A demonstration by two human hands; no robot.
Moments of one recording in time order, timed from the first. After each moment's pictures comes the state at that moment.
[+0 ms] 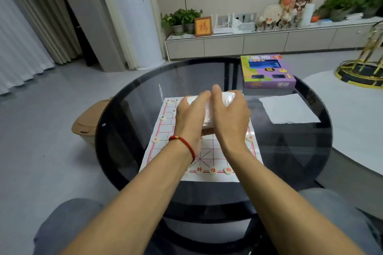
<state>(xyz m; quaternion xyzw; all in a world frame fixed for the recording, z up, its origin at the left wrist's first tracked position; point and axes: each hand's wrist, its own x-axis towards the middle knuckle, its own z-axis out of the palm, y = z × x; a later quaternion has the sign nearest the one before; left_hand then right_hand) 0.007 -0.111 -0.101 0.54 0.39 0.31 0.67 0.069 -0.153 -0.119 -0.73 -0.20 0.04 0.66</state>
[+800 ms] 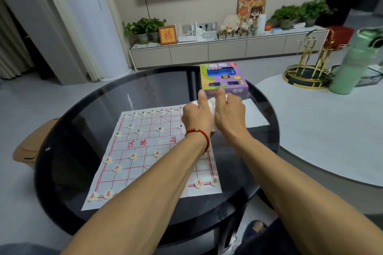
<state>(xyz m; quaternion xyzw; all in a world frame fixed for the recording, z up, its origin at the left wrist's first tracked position) 0.145 -0.151 -0.127 0.61 0.43 0.33 0.58 0.196 -0.198 -0.135 -0.77 -0.24 0.01 0.60</state>
